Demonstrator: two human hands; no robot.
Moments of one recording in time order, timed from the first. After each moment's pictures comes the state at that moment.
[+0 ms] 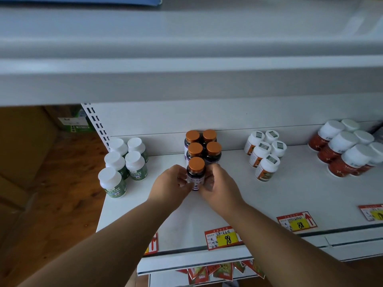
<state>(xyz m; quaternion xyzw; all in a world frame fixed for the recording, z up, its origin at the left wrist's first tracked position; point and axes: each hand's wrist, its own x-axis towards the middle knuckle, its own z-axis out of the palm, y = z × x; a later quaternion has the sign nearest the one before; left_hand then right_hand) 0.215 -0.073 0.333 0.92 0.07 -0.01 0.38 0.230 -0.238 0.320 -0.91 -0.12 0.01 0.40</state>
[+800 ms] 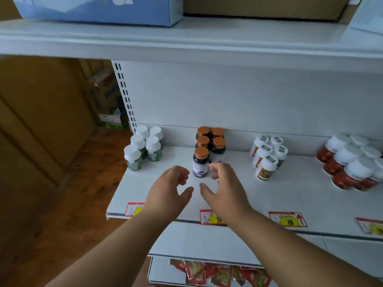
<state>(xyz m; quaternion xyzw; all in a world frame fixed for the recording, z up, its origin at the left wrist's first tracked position) 0.105 -0.105 0.370 0.92 0.10 0.13 0.35 0.157 -0.267 0.368 -0.90 -0.23 -0.04 0.38</state>
